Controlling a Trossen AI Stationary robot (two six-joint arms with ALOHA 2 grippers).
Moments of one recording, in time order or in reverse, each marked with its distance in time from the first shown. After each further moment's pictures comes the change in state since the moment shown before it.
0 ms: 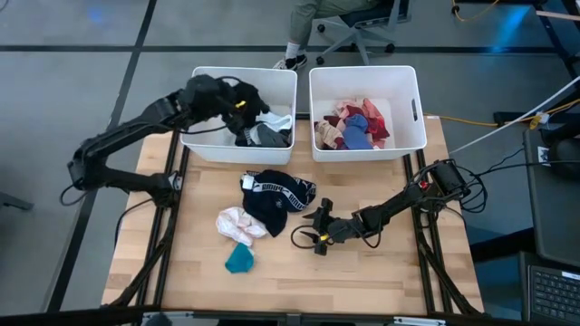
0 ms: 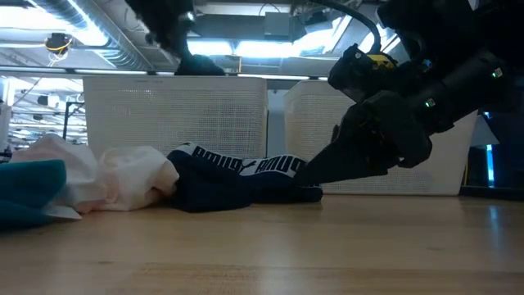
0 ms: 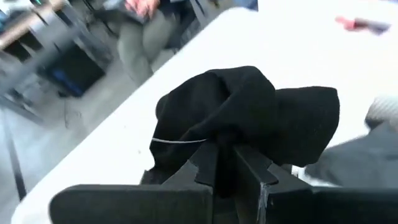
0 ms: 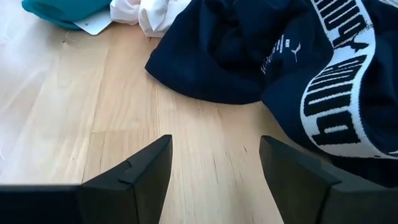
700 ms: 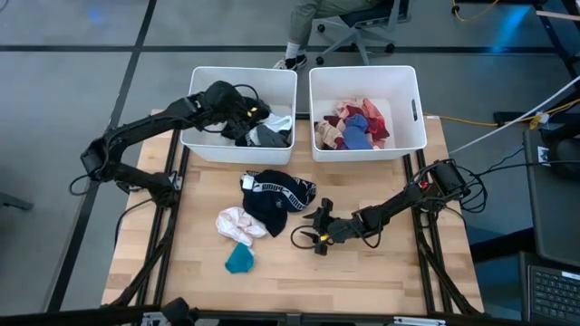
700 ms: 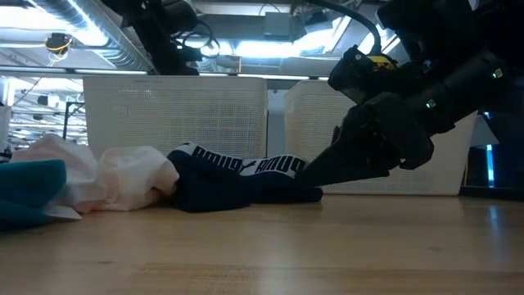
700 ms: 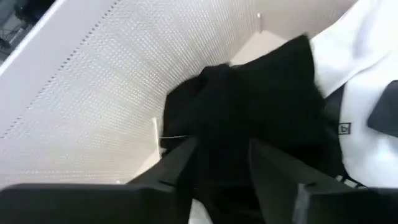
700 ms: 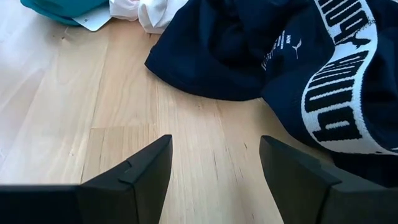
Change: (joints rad) left arm 0.079 0.174 -0.093 -0.002 -0.001 -0.003; right arm 0.000 0.000 0.000 -0.009 -0.003 0.003
